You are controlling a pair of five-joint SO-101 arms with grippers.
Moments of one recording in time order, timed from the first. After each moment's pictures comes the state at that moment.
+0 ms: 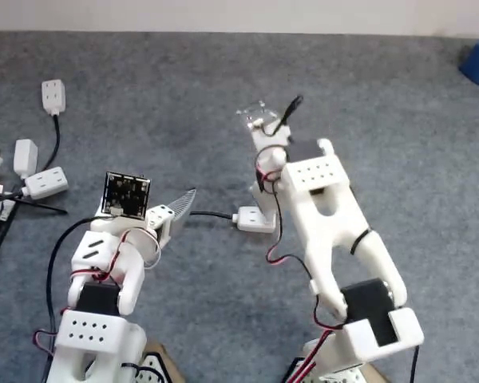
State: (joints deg) left arm 0.0 -78.1 86.8 23.4 -6.3; right arm -21.0 8.6 16.5 66.1 13.7
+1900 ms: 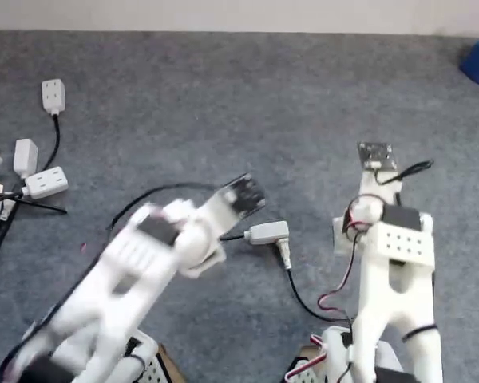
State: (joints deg) left arm 22.5 -30.7 50.8 57.6 -29.2; right arm 7.1 -34.2 50.6 63.5 10.6
